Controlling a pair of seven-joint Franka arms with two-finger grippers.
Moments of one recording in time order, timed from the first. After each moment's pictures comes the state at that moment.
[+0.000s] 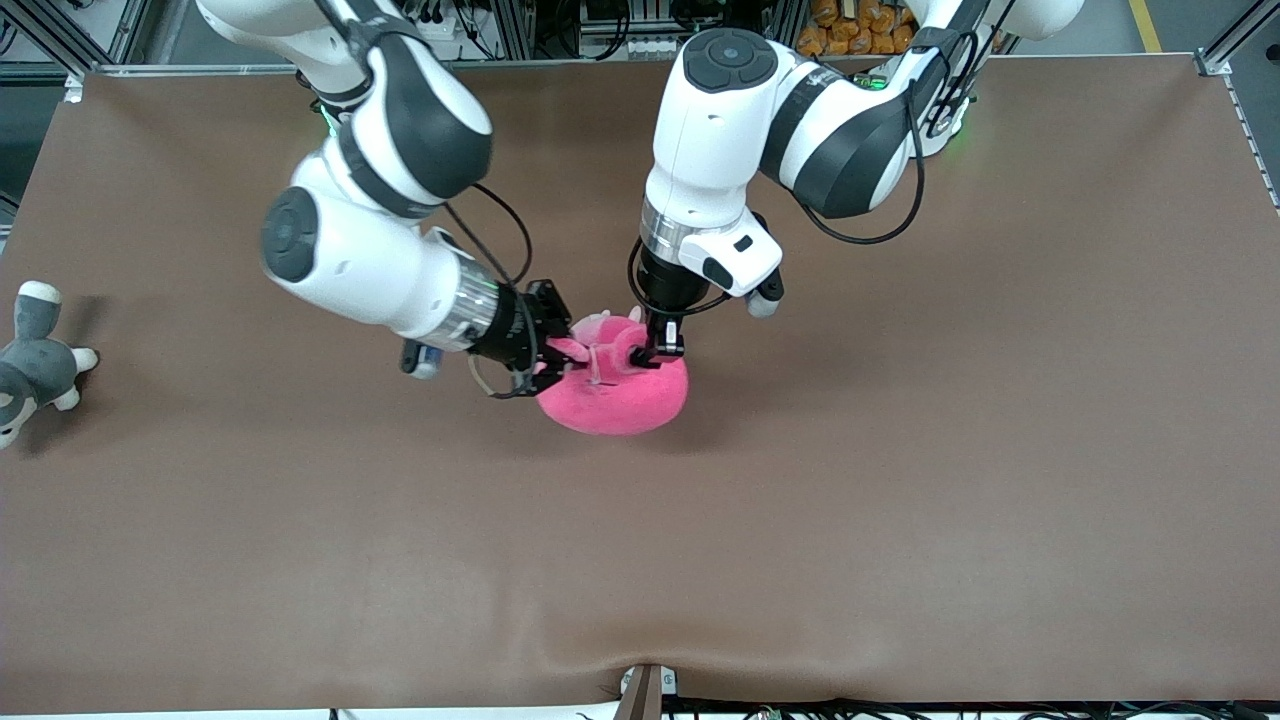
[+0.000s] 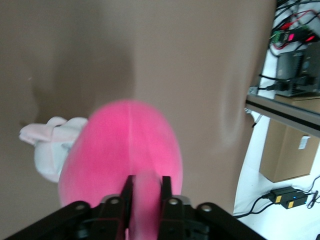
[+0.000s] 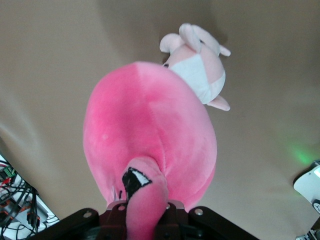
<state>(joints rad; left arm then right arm) -0.73 0.46 -0.01 -1.33 0.11 2.12 -2.38 0.50 0.44 -0.04 -1.36 0.54 1.94 2.03</state>
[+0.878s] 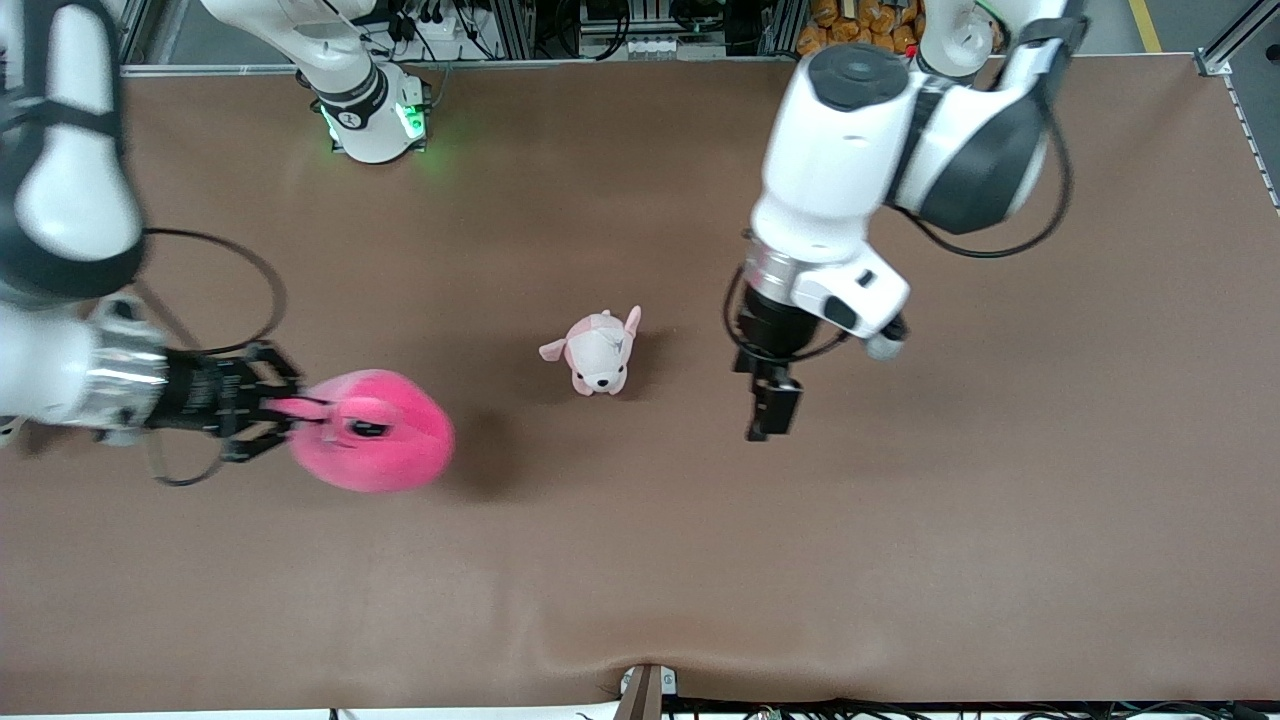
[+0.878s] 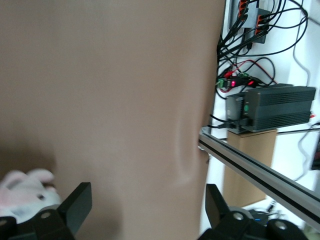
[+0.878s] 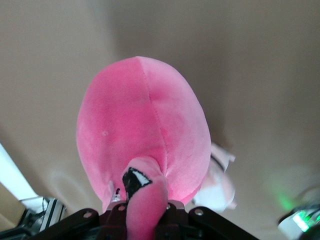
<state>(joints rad) -0.59 0.41 0.03 -1.31 0.10 2.05 -2.14 -0.01 0.45 -0.06 -1.34 0.52 1.63 1.51</state>
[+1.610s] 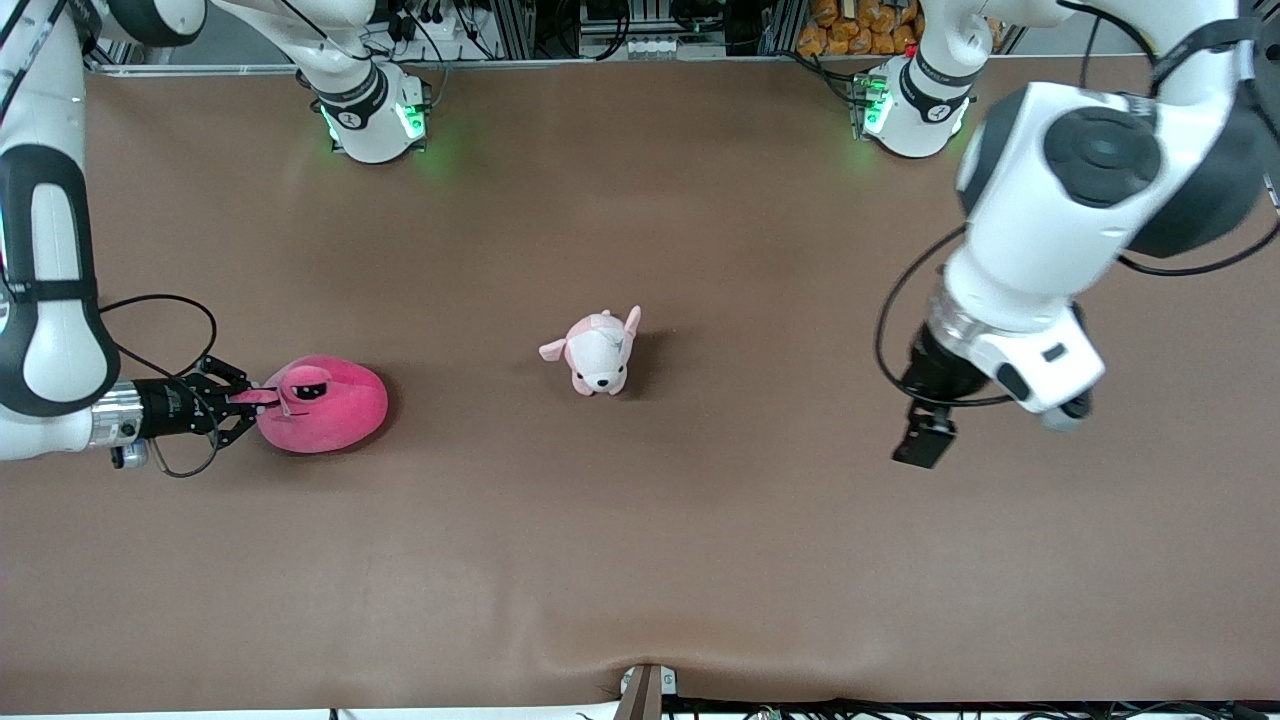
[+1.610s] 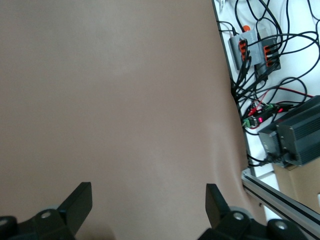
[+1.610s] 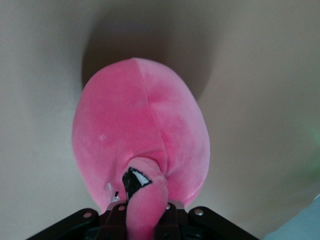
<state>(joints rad) -0.37 0.37 0.03 -1.31 0.07 1.88 -1.60 -0.21 0.64 -0.06 -1.50 0.44 1.63 0.93</state>
